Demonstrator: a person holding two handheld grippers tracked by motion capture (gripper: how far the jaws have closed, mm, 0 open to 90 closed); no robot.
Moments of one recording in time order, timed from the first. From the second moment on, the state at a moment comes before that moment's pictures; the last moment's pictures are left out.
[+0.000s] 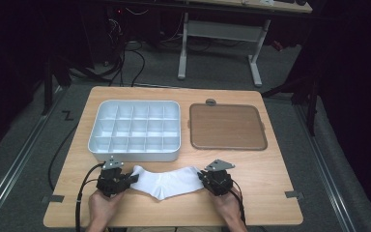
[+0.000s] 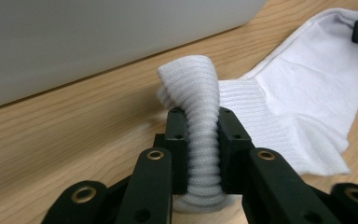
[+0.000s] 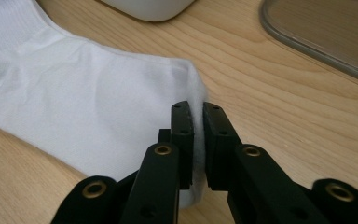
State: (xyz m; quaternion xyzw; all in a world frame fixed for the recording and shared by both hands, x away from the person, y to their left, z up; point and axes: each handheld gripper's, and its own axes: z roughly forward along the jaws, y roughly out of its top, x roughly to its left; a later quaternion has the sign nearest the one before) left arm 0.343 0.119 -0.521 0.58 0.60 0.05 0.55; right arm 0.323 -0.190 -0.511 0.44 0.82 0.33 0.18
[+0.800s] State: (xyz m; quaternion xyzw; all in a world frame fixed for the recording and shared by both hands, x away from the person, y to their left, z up) left arm 0.356 0.085 -0.527 0.59 0.58 0.03 0.56; right arm 0.320 -0.224 -0.515 0.47 0.80 0.32 0.20
